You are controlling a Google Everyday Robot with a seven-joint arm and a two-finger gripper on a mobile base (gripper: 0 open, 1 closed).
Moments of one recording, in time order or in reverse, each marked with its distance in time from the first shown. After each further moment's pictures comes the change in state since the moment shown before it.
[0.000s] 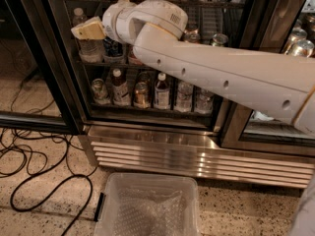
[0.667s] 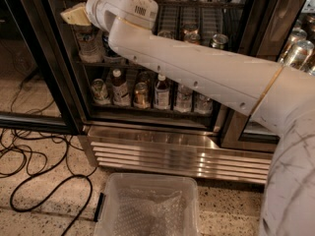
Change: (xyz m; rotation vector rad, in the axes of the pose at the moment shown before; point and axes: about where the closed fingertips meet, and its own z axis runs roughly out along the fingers) arm -0.031 -0.011 0.043 0.141 -0.013 -0.014
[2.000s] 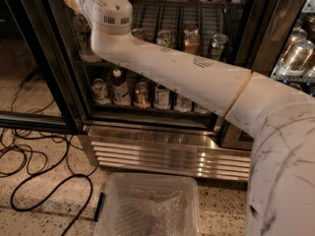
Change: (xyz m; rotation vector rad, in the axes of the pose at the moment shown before) arm -0.024 -0.017 0.016 0.207 -0.075 -0.013
